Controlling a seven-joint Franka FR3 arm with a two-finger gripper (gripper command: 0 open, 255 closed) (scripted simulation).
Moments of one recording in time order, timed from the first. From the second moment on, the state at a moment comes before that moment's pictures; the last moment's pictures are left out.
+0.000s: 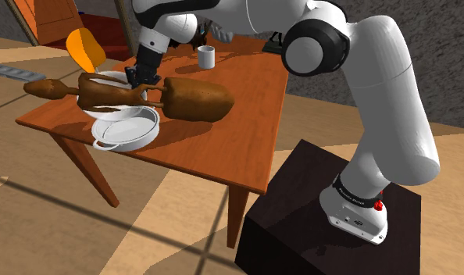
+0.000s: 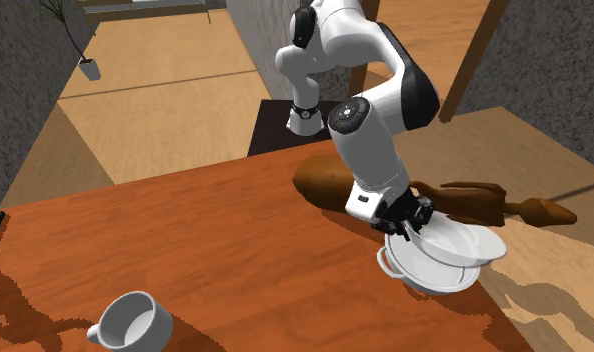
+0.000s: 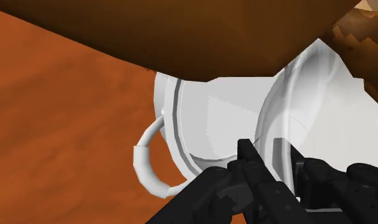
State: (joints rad) arm 0.28 0.70 -0.17 -1.18 0.70 1.96 -0.13
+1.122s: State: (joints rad) arm 0.29 0.70 -0.16 -1.20 0.74 2.01 -0.18
